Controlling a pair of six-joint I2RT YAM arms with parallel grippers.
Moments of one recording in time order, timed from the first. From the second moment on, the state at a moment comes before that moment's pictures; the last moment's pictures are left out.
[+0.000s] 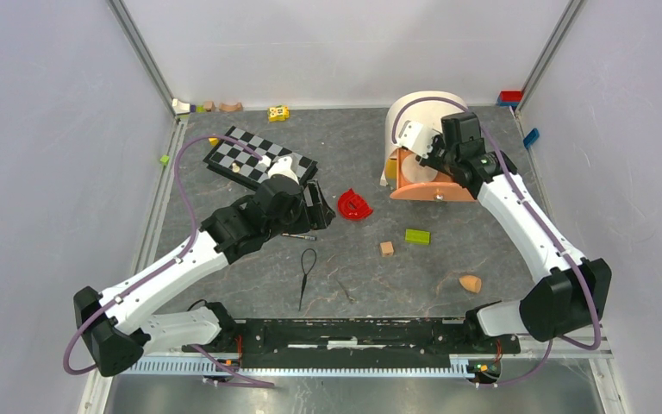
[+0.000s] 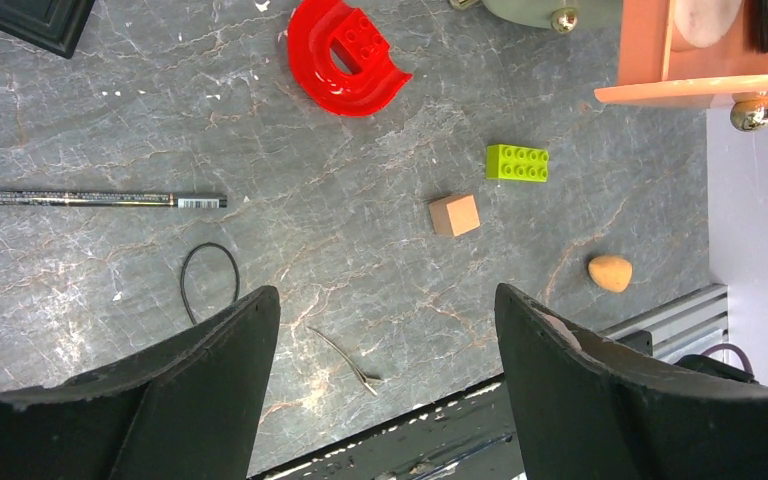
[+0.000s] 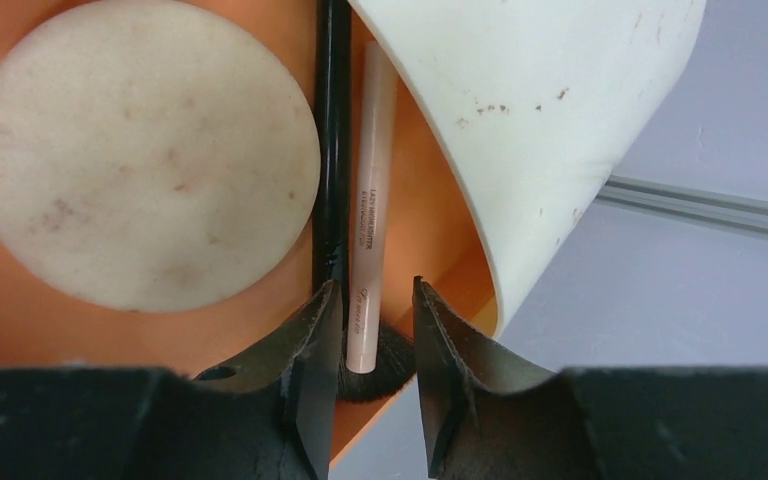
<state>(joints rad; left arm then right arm) -0.84 1.10 1.04 -0.60 -0.23 -0.80 0.30 1.38 1.29 -0.62 0.15 -0.91</state>
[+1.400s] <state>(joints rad) -0.51 1.25 0.80 -0.67 -0.21 -1.02 0.30 0.67 1.04 -0.54 0.18 -0.33</state>
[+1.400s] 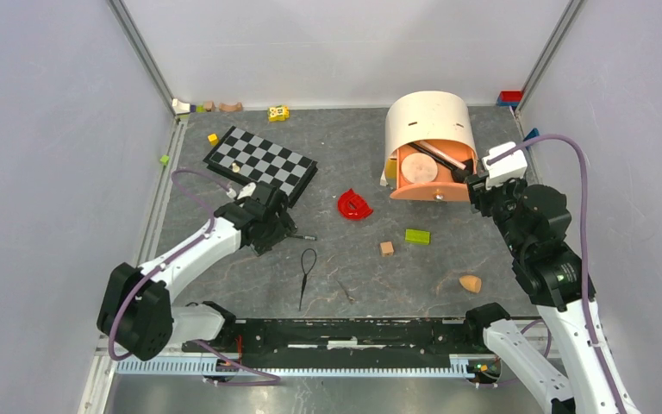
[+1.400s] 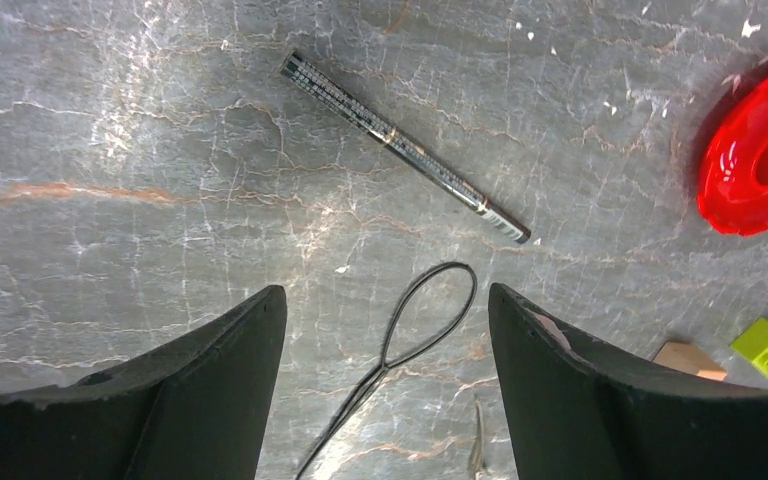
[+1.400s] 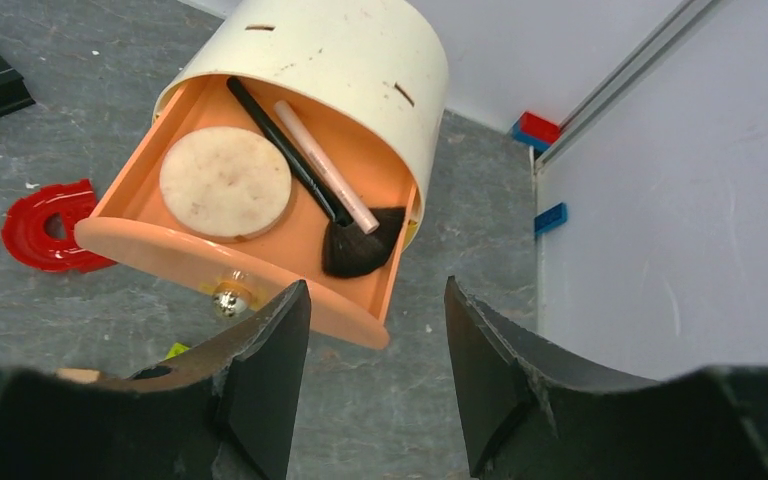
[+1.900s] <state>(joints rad) -0.51 1.43 0.80 -0.61 -0.23 -1.27 0.30 0.59 0.96 -0.57 0.20 -0.12</state>
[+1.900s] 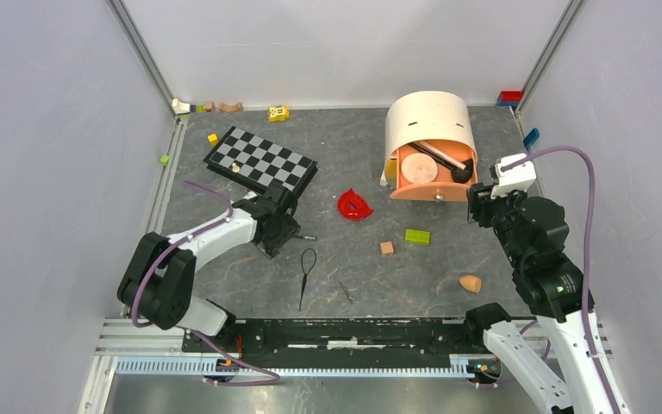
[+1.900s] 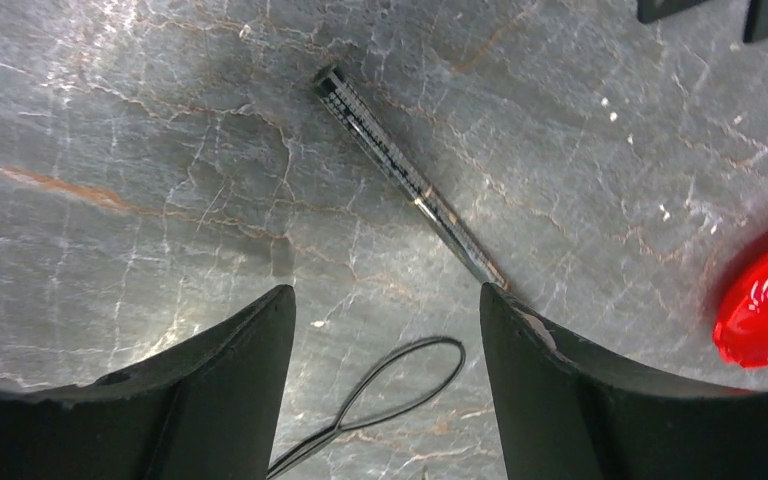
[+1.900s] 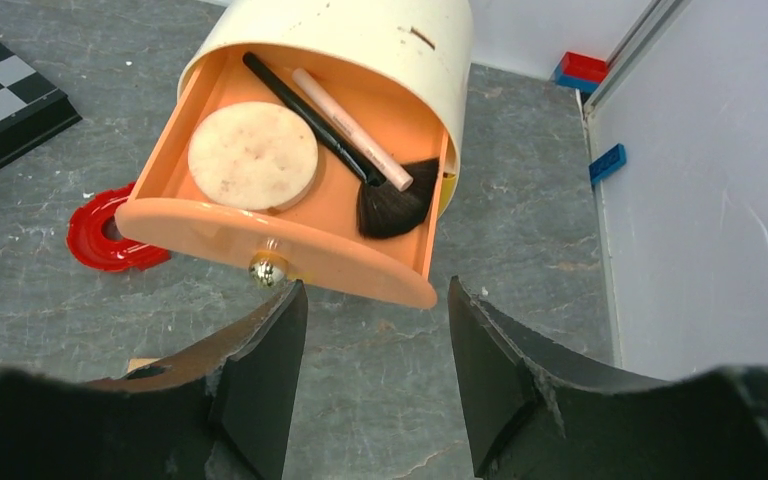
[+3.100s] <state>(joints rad) -0.50 1.78 1.11 -0.82 -0.23 -1.40 0.30 0.54 0.90 -0.61 0.18 -0.10</state>
